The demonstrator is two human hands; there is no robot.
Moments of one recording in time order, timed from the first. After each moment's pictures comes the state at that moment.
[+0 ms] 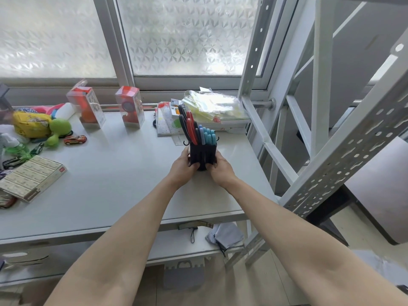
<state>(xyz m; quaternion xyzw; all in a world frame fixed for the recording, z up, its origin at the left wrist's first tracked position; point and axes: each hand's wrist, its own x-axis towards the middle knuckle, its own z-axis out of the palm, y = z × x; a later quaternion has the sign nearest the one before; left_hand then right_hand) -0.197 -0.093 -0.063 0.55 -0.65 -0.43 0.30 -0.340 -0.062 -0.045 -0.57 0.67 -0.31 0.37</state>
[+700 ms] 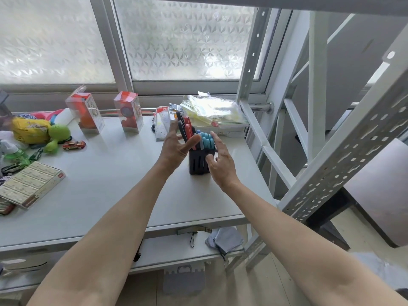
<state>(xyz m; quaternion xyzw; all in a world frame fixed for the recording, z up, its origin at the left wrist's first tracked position) -0.193 -0.106 0.007 0.43 -0.65 -0.41 0.47 -0.337 -0.057 -0.018 -0.60 0.62 -0.44 0.27</state>
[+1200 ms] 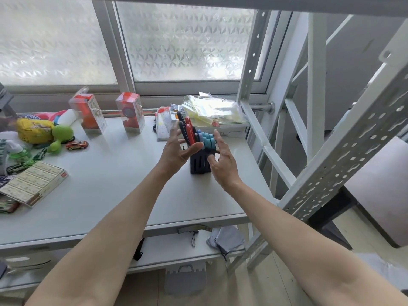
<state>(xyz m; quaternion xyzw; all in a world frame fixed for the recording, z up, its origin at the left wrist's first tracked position) -0.187 -0.095 0.004 0.47 -0.67 -0.40 0.42 -0.341 -0.056 -0.019 -0.61 0.62 -0.43 0.25</state>
